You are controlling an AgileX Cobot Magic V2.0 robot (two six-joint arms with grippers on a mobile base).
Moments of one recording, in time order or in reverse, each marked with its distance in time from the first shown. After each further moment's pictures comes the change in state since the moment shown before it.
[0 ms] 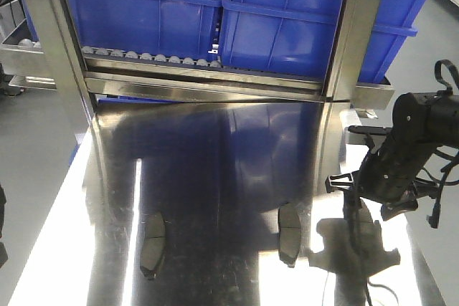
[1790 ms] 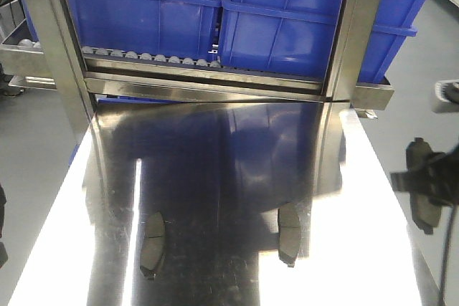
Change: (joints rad) left arm 0.000 0.000 0.000 0.000 0.000 0.000; right arm 0.066 -0.829 0.381 -0.154 -0.183 0.025
